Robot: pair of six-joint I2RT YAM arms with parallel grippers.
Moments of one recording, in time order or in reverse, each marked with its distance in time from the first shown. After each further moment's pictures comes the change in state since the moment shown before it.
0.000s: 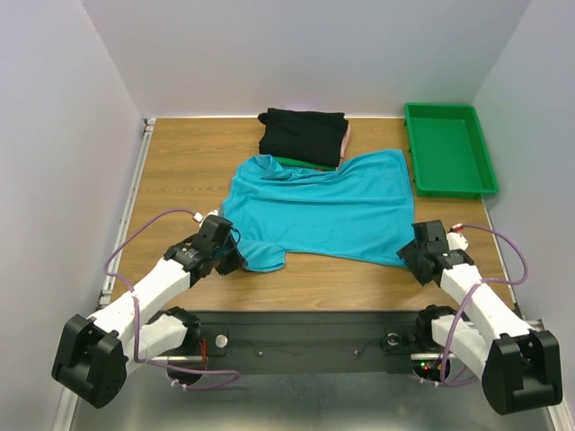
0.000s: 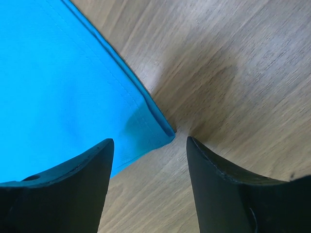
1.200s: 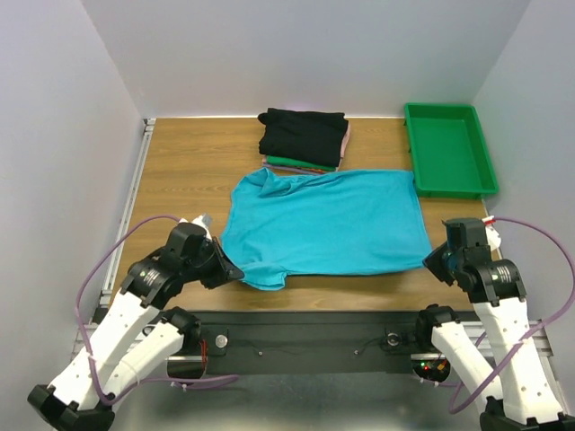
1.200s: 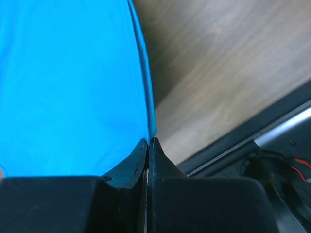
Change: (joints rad) left arm -0.014 -0.325 0.182 -0.426 0.196 -0.027; right arm 0.000 -0.288 0.414 -0.579 -0.071 -0.106
